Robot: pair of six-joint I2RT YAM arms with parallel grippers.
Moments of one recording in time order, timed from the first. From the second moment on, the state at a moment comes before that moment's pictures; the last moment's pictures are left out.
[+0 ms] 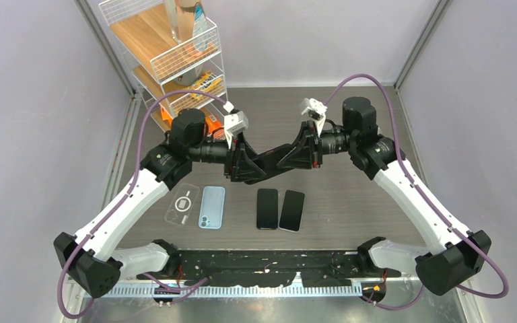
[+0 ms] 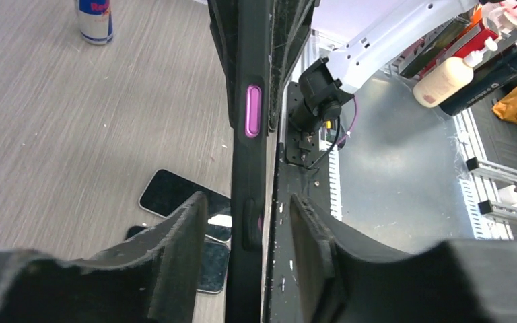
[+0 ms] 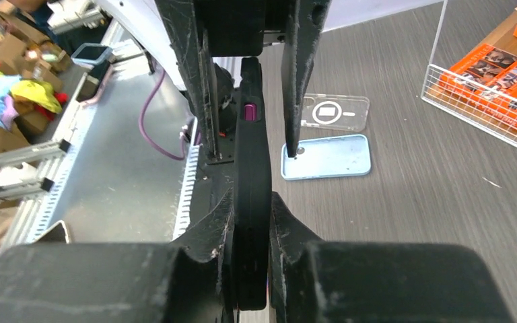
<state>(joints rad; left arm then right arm) -0.60 1.16 1.19 -0.35 0.93 -0.07 0.43 1.16 1.15 -0.24 -1.19 0.06</state>
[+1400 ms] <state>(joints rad) -0.70 1.26 1.25 -0.74 0.76 0.31 0.47 1.21 1.27 -0.40 -1.13 -0.04</state>
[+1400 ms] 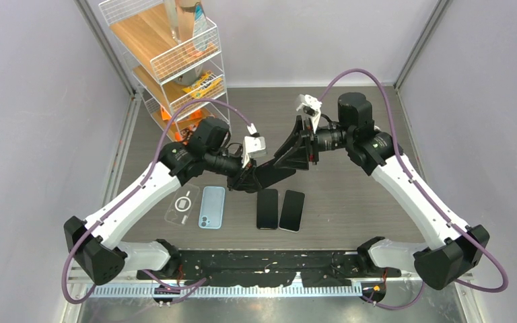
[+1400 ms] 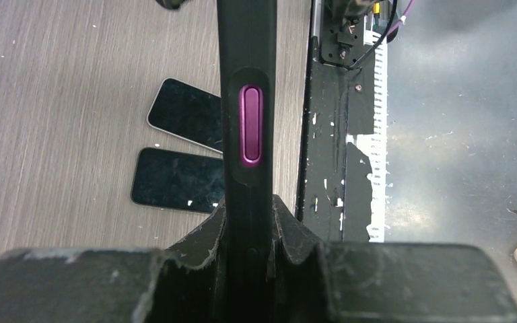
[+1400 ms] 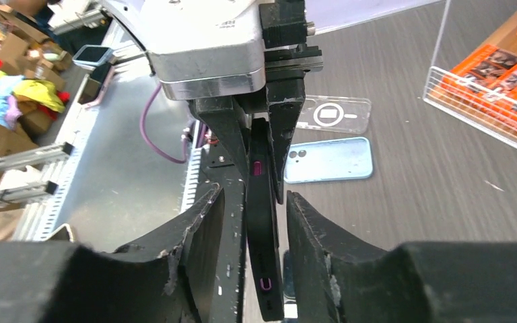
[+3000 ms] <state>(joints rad) -0.91 1.19 1.25 -0.86 0.20 0.61 0.49 1.34 0.99 0.31 -1.41 0.45</state>
